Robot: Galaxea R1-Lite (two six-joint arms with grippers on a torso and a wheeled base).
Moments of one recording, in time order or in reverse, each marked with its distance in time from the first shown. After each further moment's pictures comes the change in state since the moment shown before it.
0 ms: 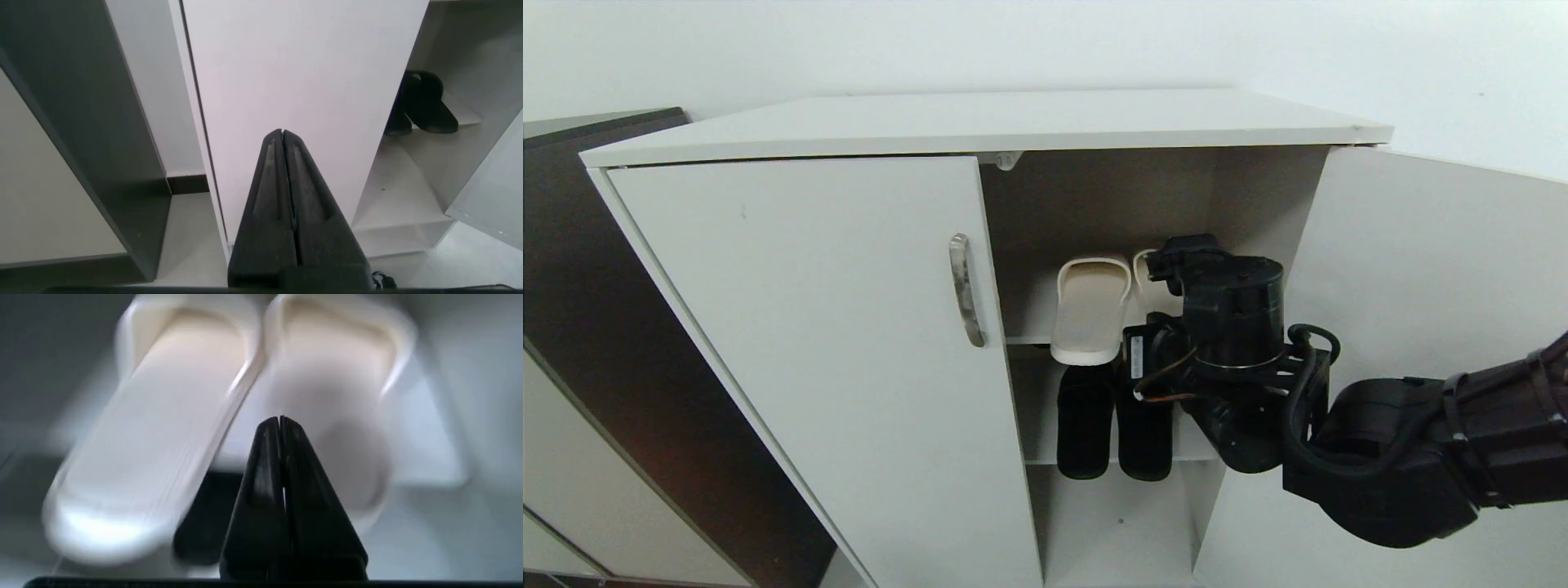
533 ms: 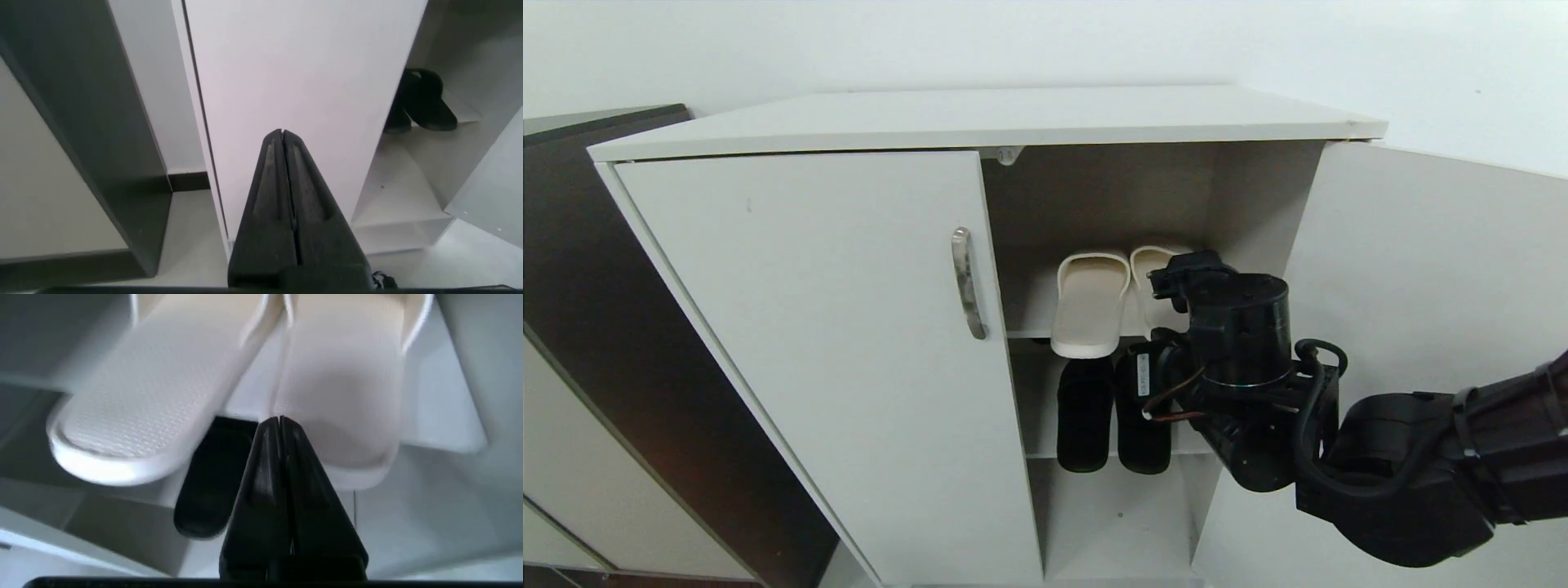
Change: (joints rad) left arm 0.000 0.000 0.000 0.000 0.000 0.000; right arm 0.010 -0.015 0.056 -0.004 0.004 0.002
